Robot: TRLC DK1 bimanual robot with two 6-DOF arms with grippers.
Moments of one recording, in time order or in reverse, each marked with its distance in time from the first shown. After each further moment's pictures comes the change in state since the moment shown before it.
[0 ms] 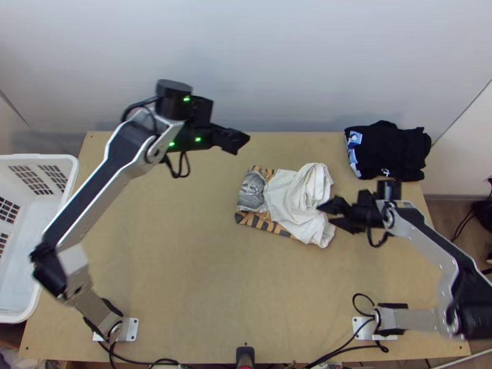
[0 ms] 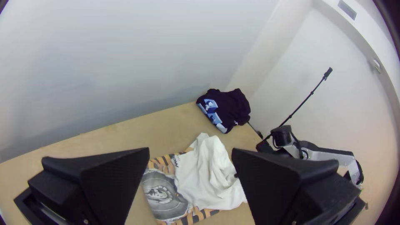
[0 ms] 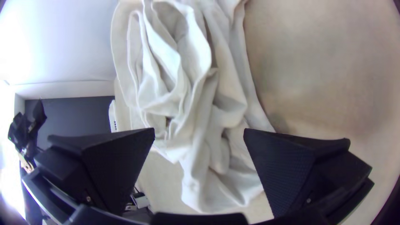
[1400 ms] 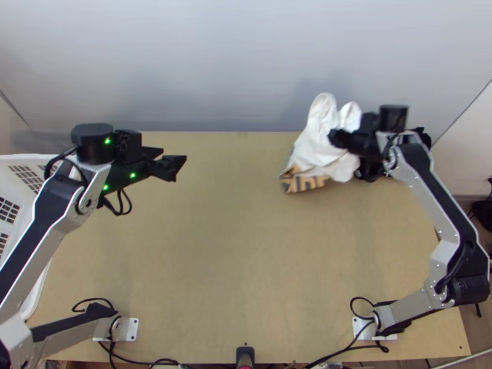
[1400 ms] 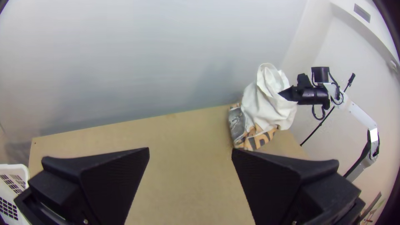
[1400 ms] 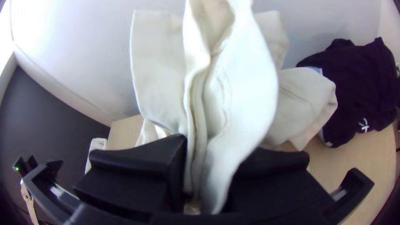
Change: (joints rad) left arm 0.232 -0.495 -0.609 0.140 -0.056 0.108; right arm 0.115 0.178 0.731 -0.114 0.336 -0.084
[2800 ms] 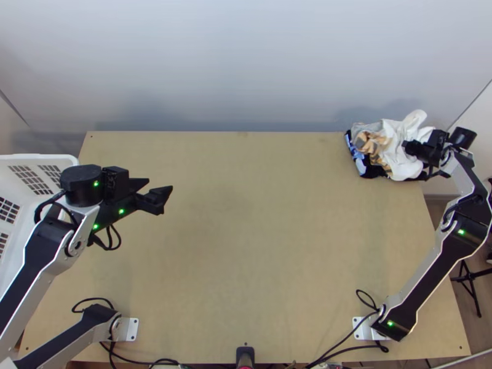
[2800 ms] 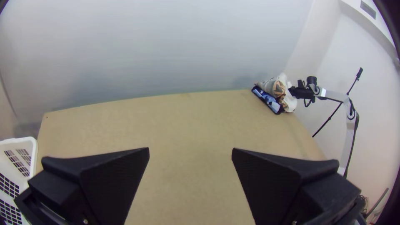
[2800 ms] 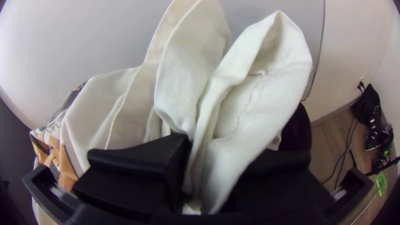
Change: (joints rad) left arm 0.024 -0.254 -0.311 0.019 -0.050 0.004; right arm -0.610 0.652 0.325 0.178 -0.114 -0.495
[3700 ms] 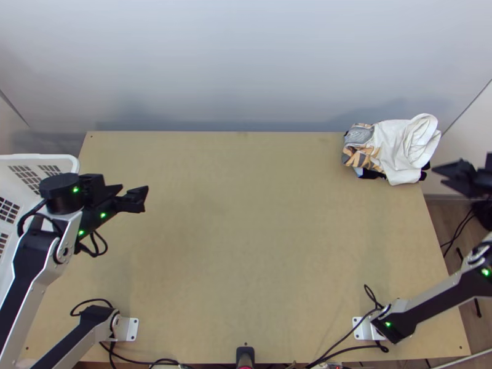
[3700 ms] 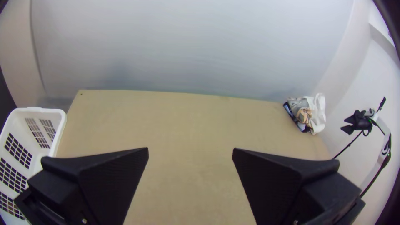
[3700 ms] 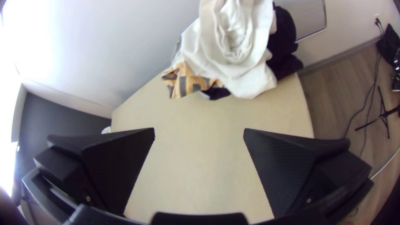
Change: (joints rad) left arm 0.170 -0.091 -0.076 -0.032 -0.052 -0.040; right arm -0.282 -0.400 -0.005 -1.115 -0.370 -0.445
